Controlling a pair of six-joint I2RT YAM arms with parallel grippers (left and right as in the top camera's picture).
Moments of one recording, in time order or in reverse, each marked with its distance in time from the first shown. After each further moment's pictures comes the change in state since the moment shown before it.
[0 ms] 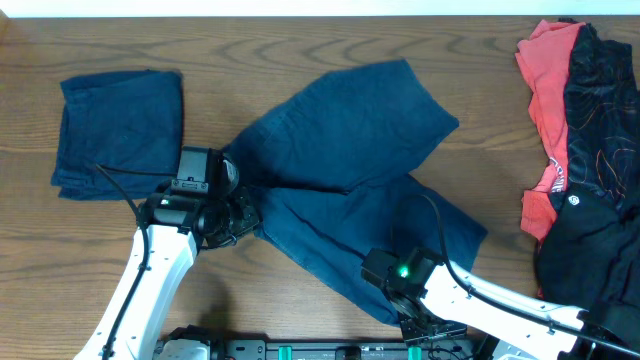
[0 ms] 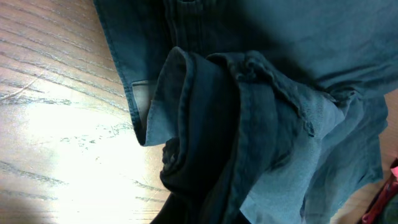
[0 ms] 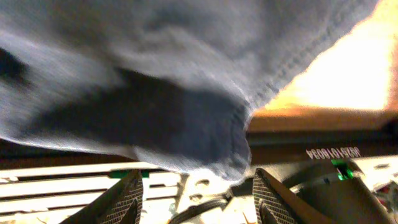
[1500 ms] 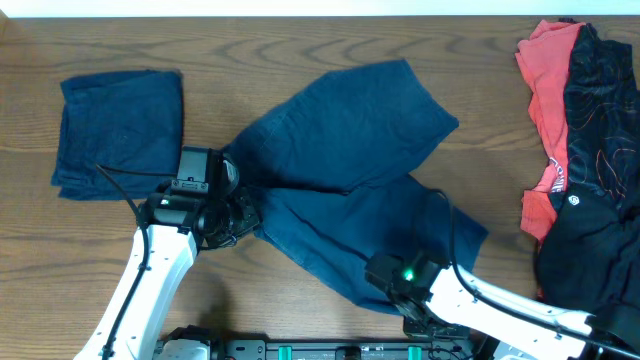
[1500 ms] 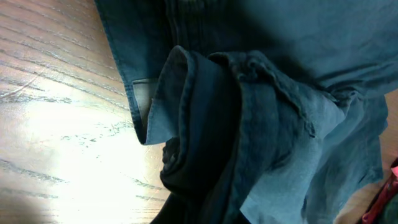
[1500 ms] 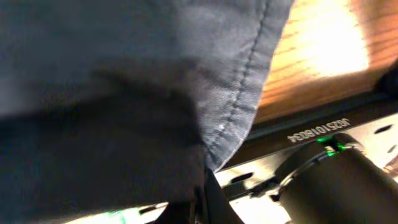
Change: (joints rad) left arm 0.000 0.000 0.000 -0.004 0.001 0.000; right arm 0.000 -0.032 -0.024 -0.002 0.064 0.281
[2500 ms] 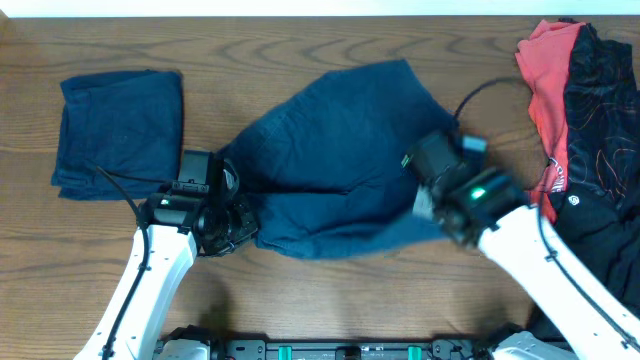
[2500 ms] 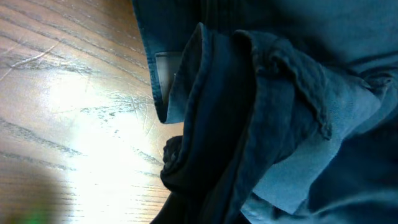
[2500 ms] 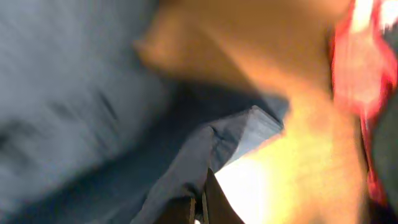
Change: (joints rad) left arm 0.000 0.000 0.000 -0.084 -0.019 -0.001; right arm -0.463 -0.032 0.473 0.160 0.402 -0.326
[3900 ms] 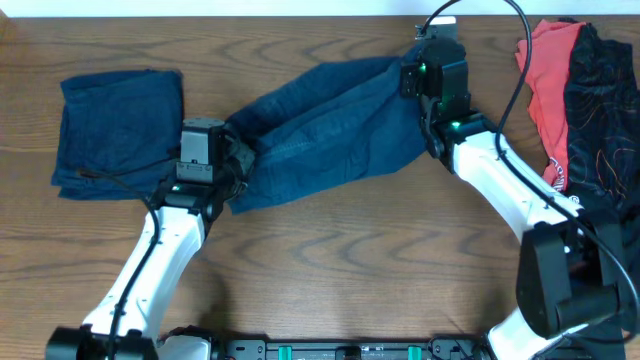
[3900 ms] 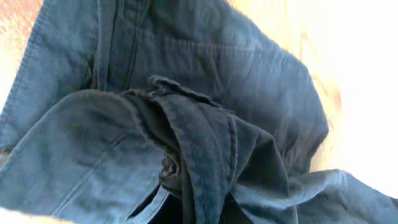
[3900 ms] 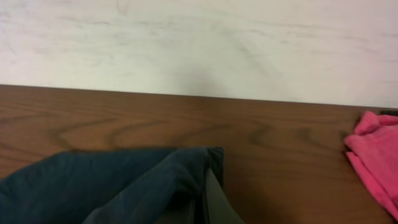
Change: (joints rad) left arm -0.002 0.124 0.000 0.620 -0.201 -0.589; right arm -0.215 0.456 0.096 1.216 -0.063 -0.694
